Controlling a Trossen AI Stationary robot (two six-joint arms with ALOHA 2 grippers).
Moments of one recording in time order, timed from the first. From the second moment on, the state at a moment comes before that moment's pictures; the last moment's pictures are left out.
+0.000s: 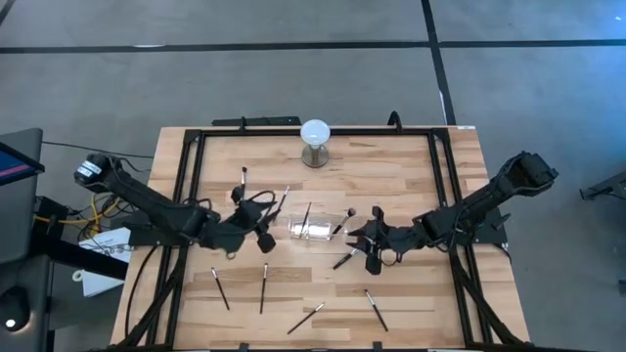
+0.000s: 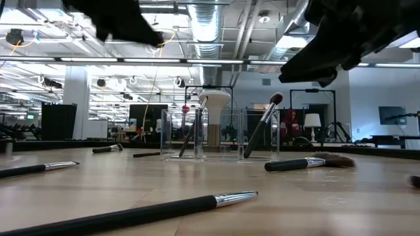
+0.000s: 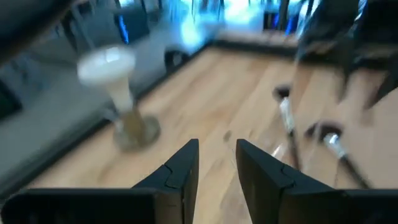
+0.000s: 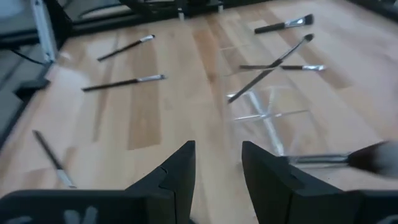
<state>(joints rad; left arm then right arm) -0.44 1.22 0.72 -0.09 -0.95 -0.37 0.44 1.35 0.53 0.29 0.46 0.37</state>
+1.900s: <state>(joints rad) 0.00 1.37 0.97 -0.22 -0.72 0.07 0.14 0.84 0.43 0.04 0.53 -0.21</state>
